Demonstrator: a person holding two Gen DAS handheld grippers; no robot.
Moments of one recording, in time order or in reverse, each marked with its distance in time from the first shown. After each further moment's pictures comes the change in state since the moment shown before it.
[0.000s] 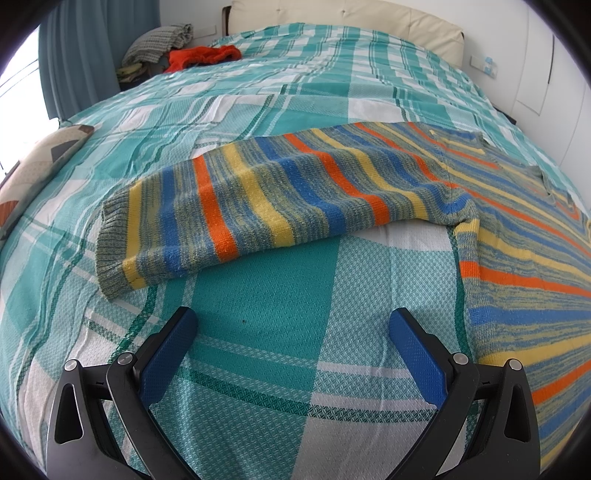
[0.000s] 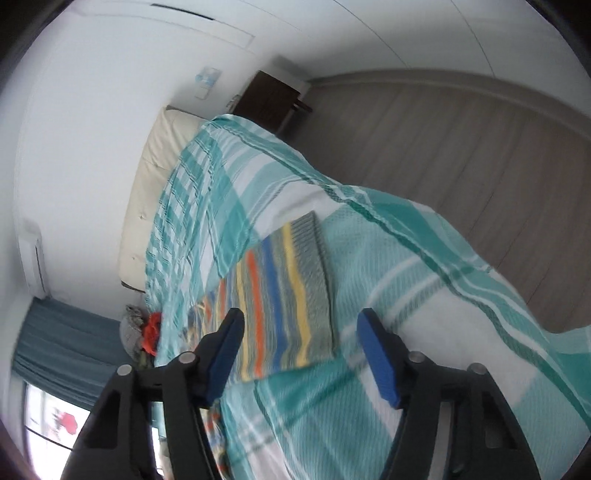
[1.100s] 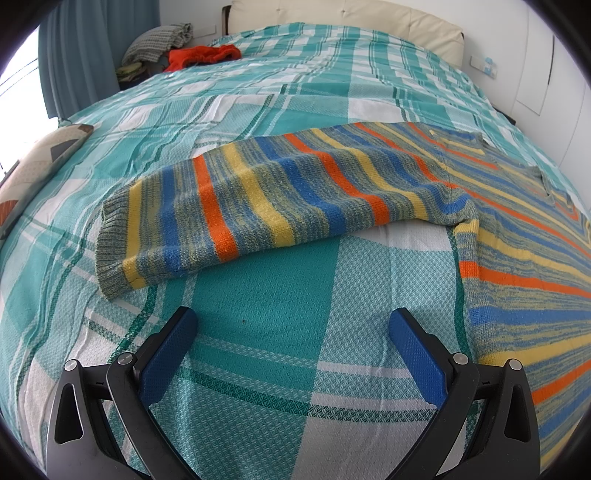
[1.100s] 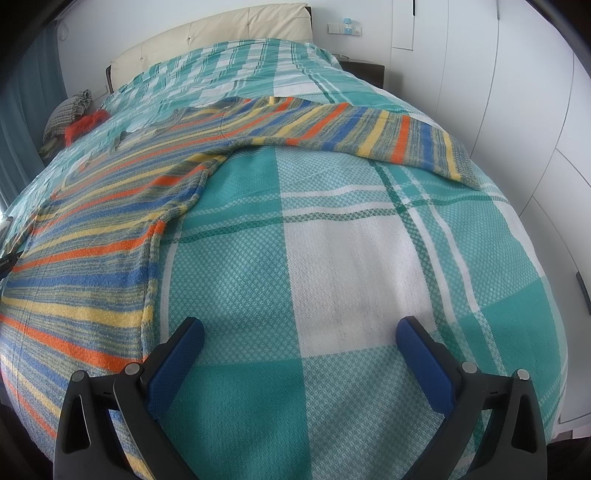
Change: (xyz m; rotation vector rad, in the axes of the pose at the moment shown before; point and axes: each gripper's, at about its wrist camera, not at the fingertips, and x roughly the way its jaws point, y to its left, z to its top) left arm -0.002 -0.001 -0.001 -0.002 0.000 -0.003; right arm 0.033 0.095 -0.246 -0.892 0.042 -0.483
